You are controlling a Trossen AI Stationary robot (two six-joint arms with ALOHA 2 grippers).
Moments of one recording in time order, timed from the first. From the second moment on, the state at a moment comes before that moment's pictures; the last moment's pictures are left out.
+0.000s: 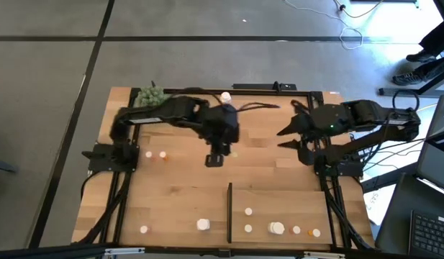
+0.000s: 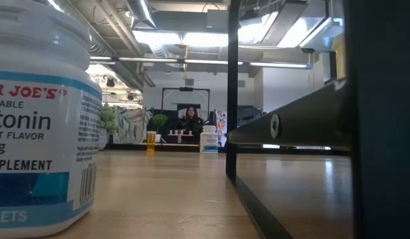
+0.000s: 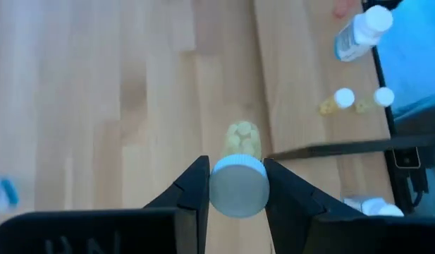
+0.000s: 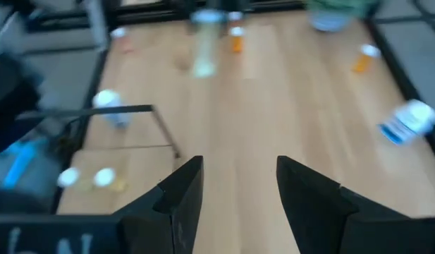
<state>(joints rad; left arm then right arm) -0.04 1.94 2.30 -1.24 0.04 0.01 0.16 1.06 1.42 -1.03 0.10 0.19</state>
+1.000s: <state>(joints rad) -0.06 2.16 2.35 -1.11 0.10 -0.01 0.16 0.95 1.19 -0.80 0.02 0.34</state>
